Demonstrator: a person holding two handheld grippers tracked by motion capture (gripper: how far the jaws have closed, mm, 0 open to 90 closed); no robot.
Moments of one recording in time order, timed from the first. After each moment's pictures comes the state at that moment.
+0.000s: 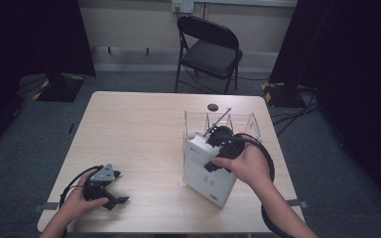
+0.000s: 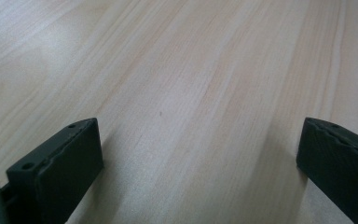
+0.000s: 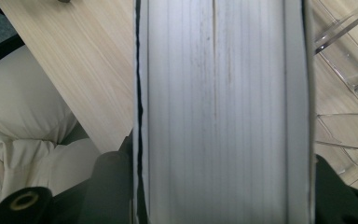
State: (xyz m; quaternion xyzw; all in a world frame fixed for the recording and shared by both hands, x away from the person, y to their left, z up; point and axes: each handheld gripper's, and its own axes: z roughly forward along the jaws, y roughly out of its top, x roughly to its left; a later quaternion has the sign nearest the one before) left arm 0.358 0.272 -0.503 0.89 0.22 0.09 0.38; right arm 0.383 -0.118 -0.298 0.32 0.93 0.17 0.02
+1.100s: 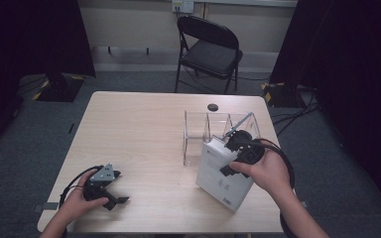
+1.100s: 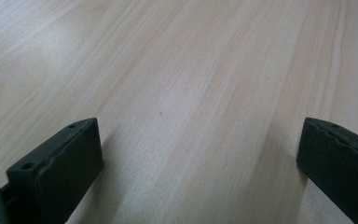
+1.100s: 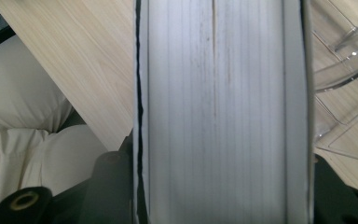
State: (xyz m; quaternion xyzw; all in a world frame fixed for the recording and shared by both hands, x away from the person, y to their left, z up) left arm 0.358 0.272 -0.503 0.89 0.22 0.09 0.38; right arm 0.369 -0.158 -0.295 0.34 0.92 0.17 0.02
